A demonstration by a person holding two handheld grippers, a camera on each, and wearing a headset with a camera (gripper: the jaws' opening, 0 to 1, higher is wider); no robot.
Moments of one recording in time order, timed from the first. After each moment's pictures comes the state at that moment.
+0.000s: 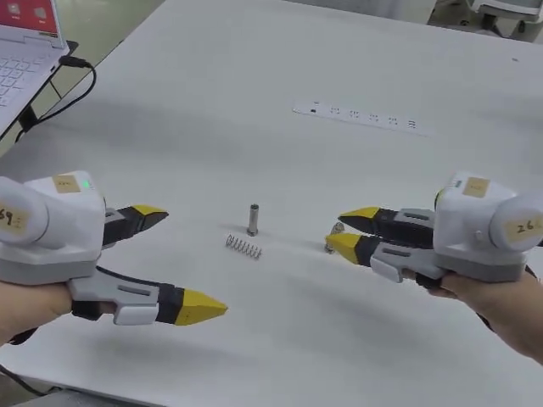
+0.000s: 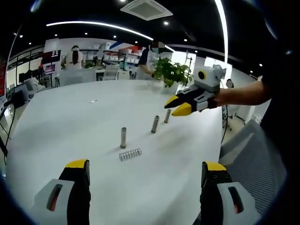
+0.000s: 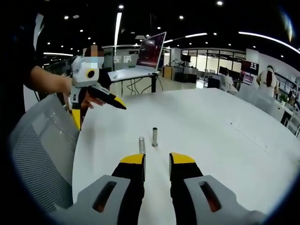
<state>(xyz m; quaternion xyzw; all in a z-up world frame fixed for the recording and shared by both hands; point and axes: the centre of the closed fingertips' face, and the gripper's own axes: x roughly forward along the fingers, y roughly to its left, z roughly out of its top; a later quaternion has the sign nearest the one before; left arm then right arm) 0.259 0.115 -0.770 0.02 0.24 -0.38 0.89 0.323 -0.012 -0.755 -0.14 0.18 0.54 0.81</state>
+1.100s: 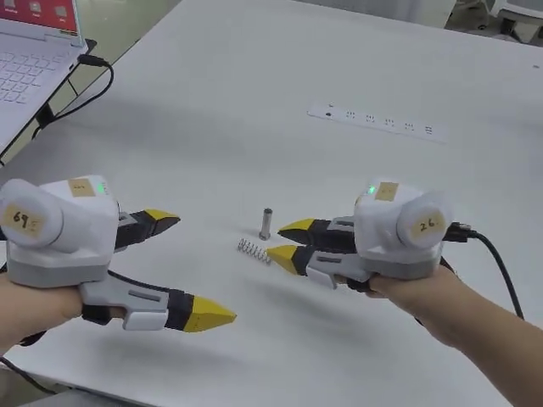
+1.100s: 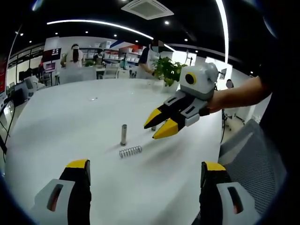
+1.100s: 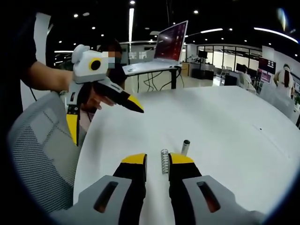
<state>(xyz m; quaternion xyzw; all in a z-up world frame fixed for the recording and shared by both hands) 0.255 0.120 -0.775 0.01 0.25 -0.38 0.89 0.304 0.074 -0.786 -0.15 0.20 0.60 0.76</state>
